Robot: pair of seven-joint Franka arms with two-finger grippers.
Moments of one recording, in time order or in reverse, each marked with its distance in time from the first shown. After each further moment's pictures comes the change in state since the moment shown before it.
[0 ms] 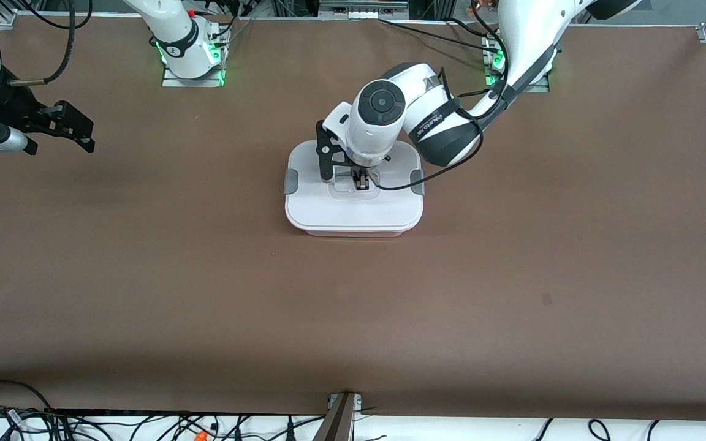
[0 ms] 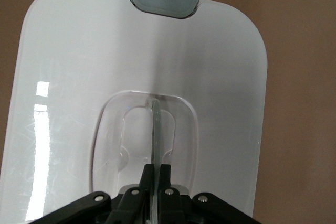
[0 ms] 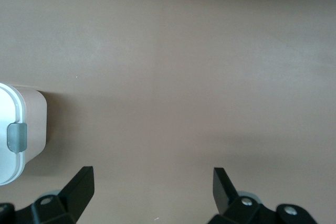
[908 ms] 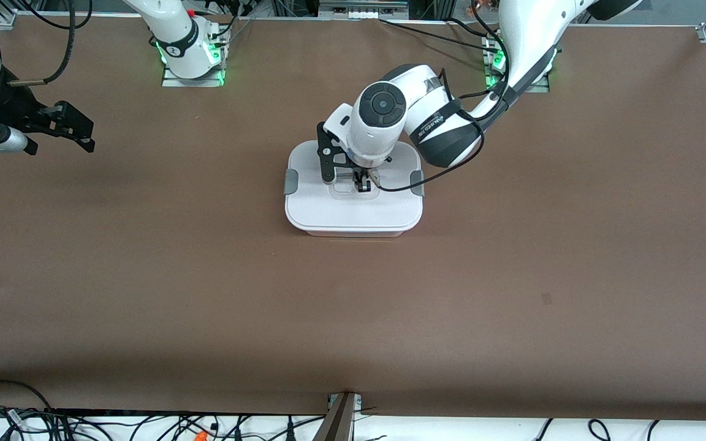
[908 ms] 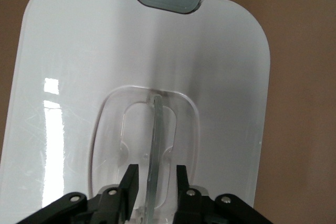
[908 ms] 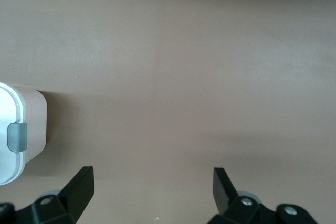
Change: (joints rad) left arm 0.003 0.003 0.002 0.000 0.000 -0.009 -0.011; right arm 0.000 0.000 0.000 0.000 0.000 0.000 0.000
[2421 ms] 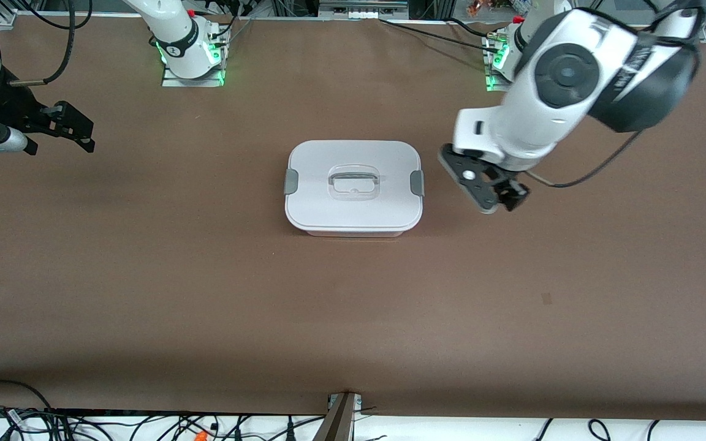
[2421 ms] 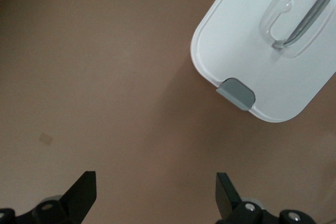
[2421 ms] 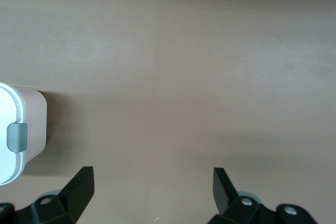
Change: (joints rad) left arm 0.391 -0.307 -0.003 0.047 -0.018 -0.392 -0.124; right arm -0.001 0.000 0.000 0.000 0.000 0.000 0.000
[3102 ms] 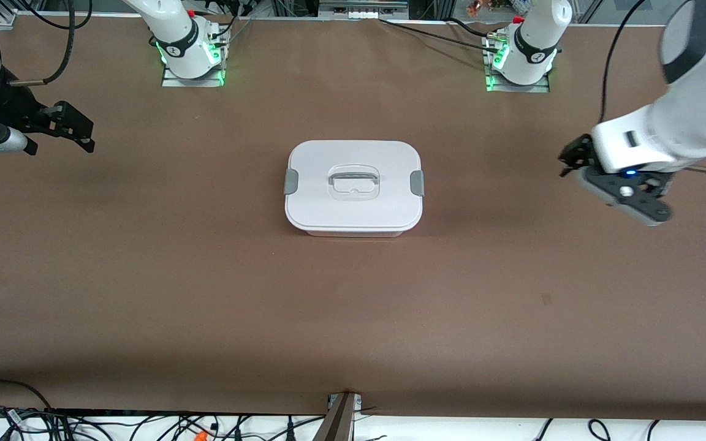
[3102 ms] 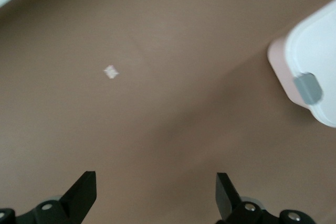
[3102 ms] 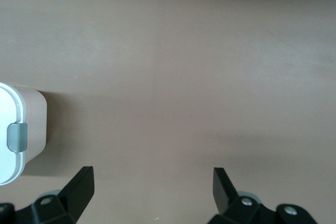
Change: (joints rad) left arm -0.154 -0.178 0.529 -0.012 -0.164 0.002 -0.031; right arm 0.000 0.000 0.000 0.000 0.000 0.000 0.000
